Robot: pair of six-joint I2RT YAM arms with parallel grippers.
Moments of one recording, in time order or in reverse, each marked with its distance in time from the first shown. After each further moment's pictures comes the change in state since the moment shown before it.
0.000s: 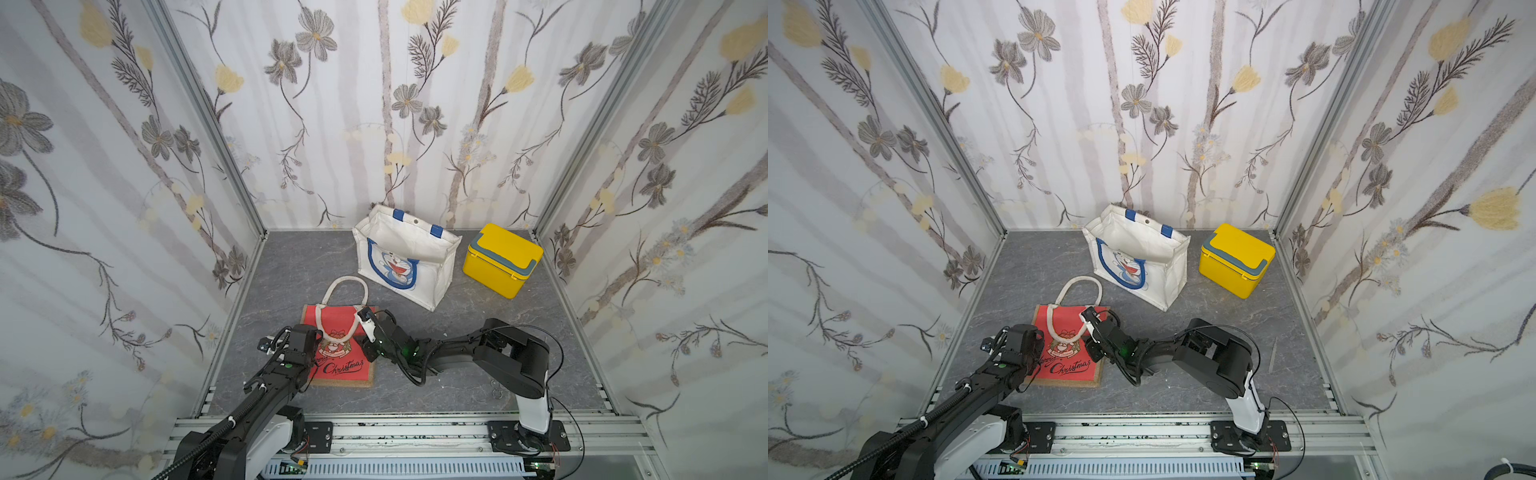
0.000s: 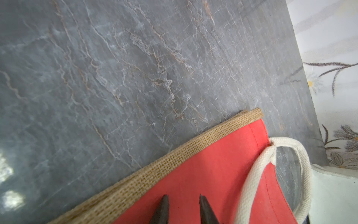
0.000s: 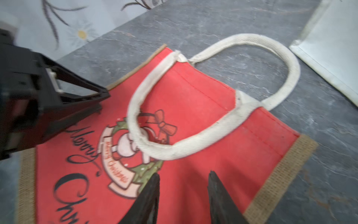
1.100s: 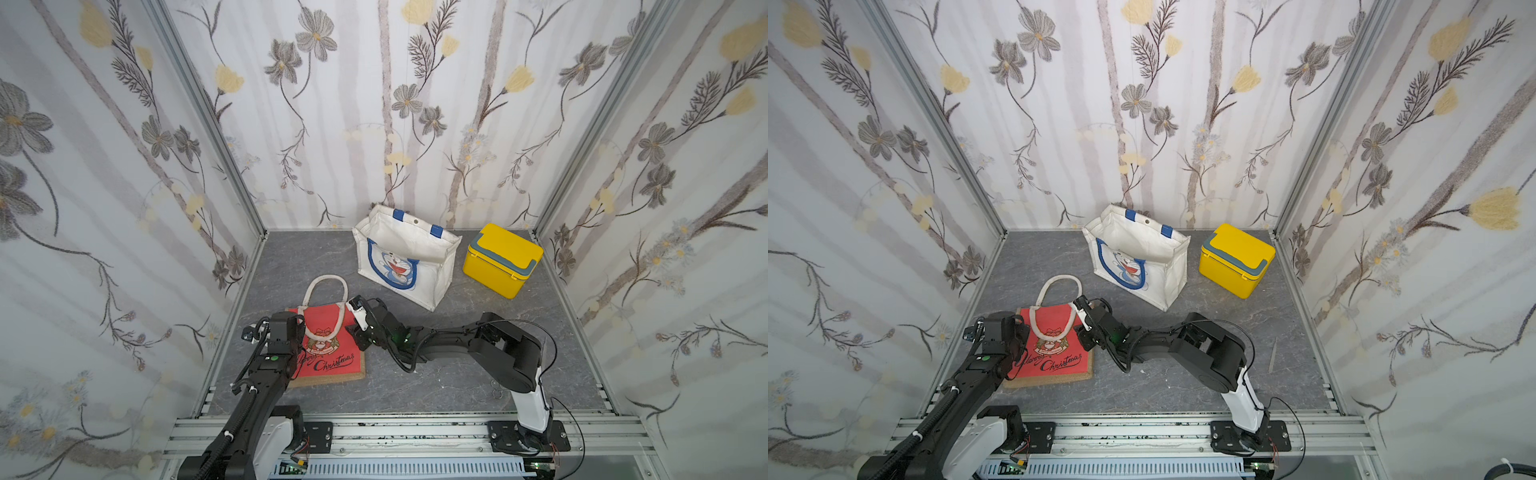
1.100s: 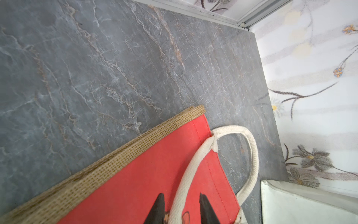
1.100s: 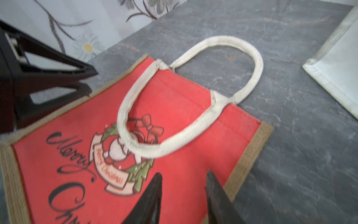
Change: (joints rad) left arm 0.203 -0.105 0.115 -0.085 0.115 0.091; right arm -0.012 0.017 0.124 -0.094 -0.093 -0.014
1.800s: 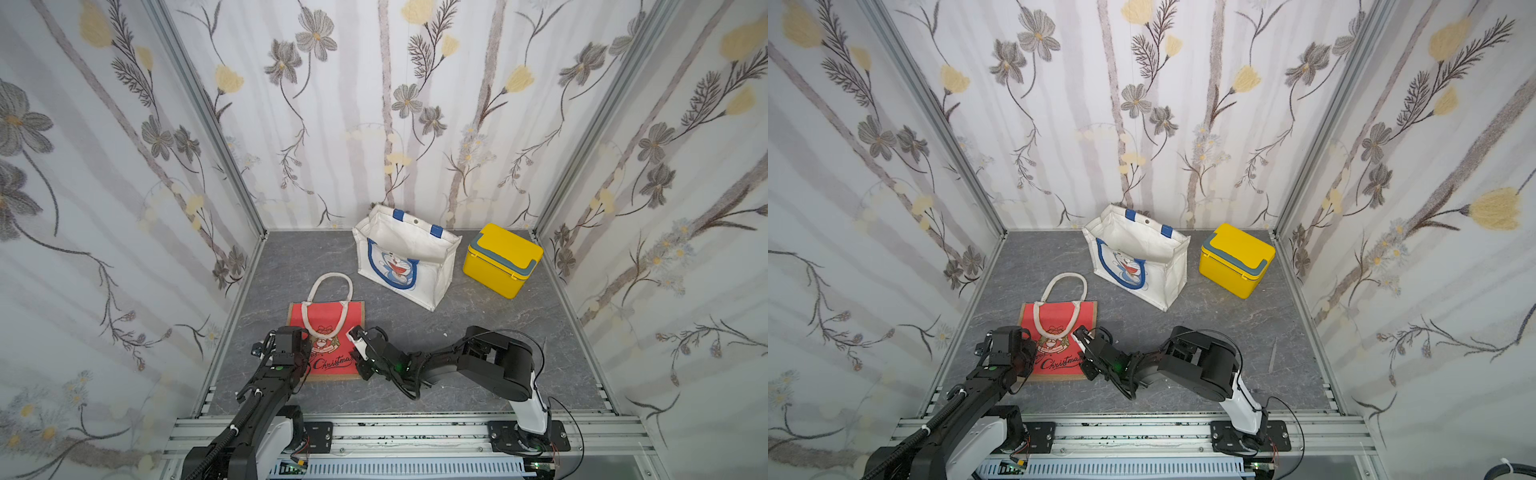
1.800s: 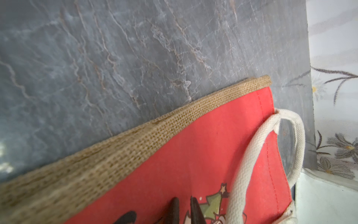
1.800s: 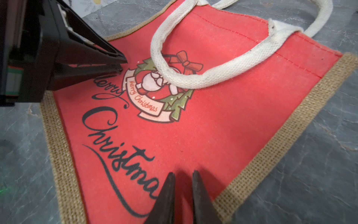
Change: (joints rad) left arm -0.010 0.060 -0.146 0.077 0.095 -0.056; right arm 0.121 0.055 -0.139 0.146 0.078 0.025
